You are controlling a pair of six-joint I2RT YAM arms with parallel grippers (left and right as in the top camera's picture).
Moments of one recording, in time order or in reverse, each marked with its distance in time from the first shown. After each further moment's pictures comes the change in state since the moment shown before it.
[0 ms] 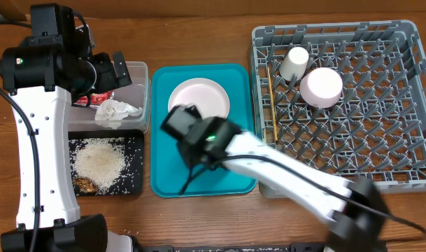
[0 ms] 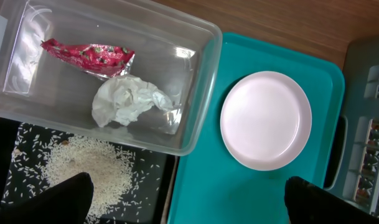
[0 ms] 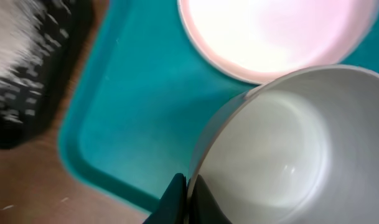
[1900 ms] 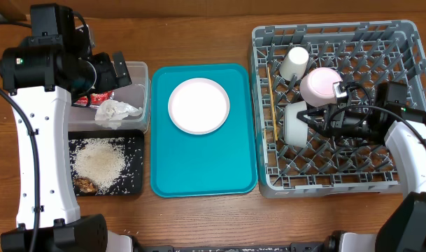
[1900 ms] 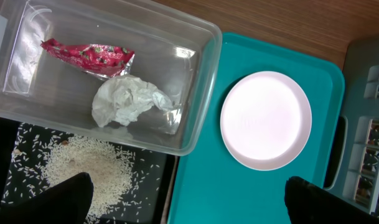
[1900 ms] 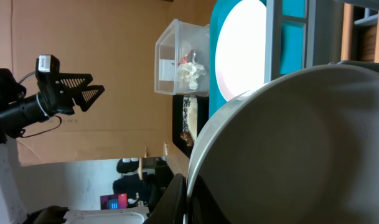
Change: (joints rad) left arm 0.000 0.000 0.000 0.000 0.000 0.000; right arm -1.217 -0.261 -0.549 0.109 -1.387 -0.470
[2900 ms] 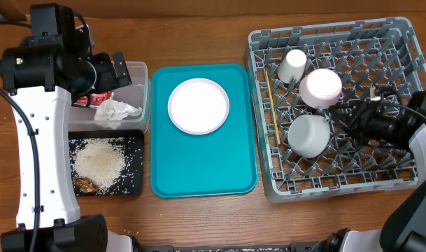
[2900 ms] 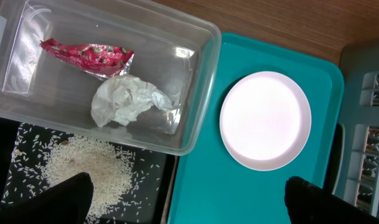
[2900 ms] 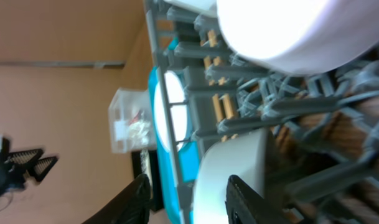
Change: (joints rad) left arm 0.000 0.000 0.000 0.000 0.000 0.000; right arm -0.229 0.058 0.000 0.120 0.192 0.074
